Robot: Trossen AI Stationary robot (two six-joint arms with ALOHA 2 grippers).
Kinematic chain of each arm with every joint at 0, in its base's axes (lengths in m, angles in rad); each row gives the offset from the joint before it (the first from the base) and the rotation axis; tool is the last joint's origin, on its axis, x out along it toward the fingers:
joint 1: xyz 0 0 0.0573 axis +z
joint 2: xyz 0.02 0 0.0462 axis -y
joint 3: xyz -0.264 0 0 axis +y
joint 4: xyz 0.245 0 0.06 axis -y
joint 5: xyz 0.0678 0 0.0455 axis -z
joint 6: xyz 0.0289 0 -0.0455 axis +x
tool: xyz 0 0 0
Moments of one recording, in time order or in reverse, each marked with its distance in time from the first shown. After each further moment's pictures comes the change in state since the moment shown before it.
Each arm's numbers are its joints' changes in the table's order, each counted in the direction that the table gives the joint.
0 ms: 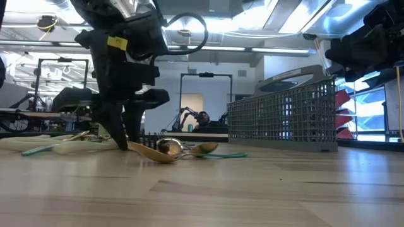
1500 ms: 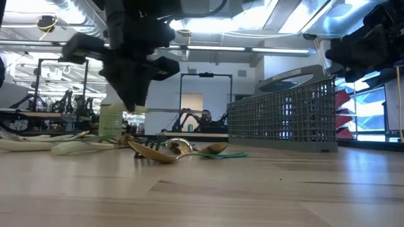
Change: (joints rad) left arm -0.052 -0.002 -0.302 -0.346 0.008 -0.081; right arm 0.000 0.000 0.000 -0.002 -0.005 0.021
